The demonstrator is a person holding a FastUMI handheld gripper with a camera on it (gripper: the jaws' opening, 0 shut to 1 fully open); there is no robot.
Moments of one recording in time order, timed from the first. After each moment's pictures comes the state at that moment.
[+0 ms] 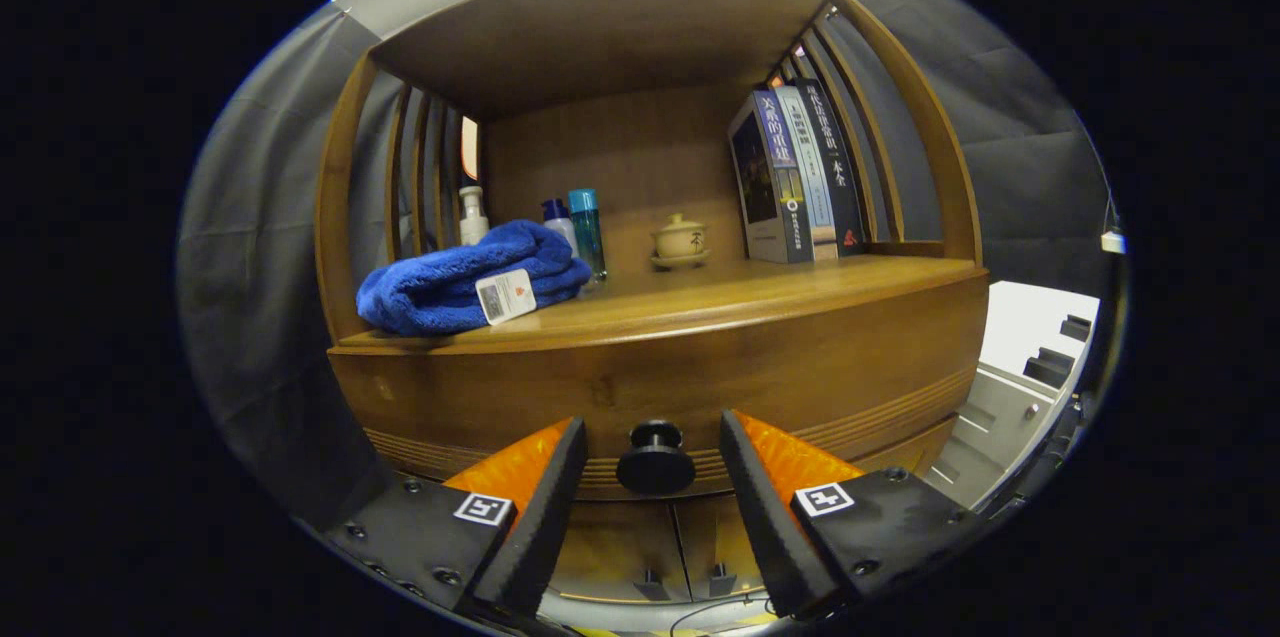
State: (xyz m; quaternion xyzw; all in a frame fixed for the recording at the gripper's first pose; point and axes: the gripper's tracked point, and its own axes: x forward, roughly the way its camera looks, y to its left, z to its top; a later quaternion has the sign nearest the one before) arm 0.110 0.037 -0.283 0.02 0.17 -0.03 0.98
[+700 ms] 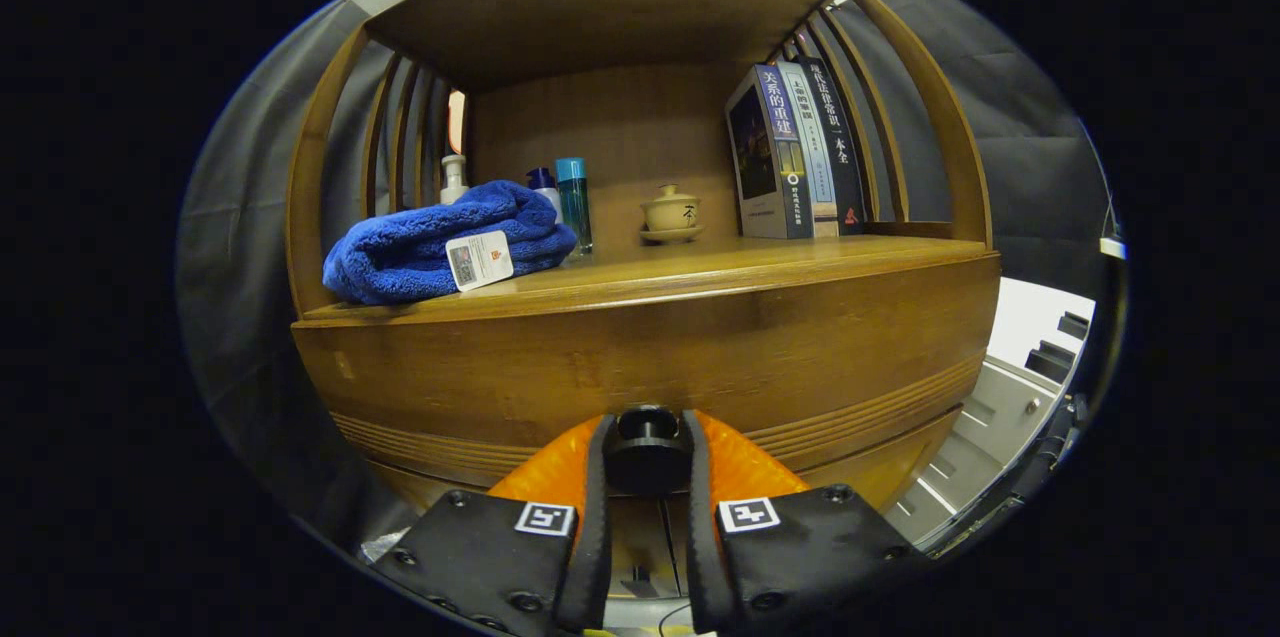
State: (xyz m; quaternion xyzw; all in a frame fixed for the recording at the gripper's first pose) arm 0.119 0.036 -0.301 0.01 0.19 -0.04 0.98
